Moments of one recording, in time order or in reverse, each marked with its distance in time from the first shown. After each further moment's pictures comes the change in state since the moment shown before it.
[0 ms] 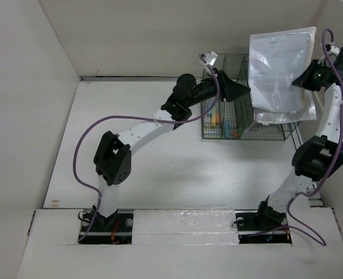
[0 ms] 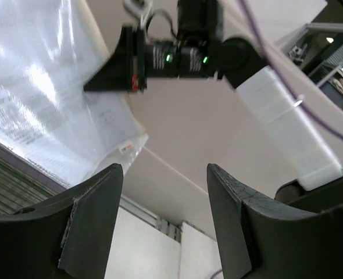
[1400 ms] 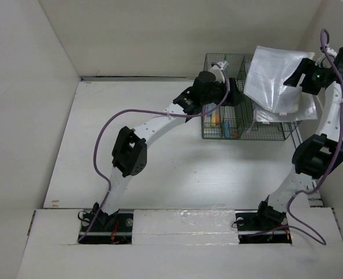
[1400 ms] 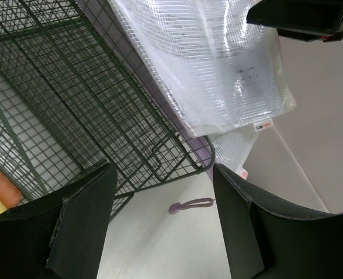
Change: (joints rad) left arm 0.014 0.191 0.296 -0.585 -0.196 0.209; right arm -0.001 0.058 0.078 -0.127 -0.058 -0.064
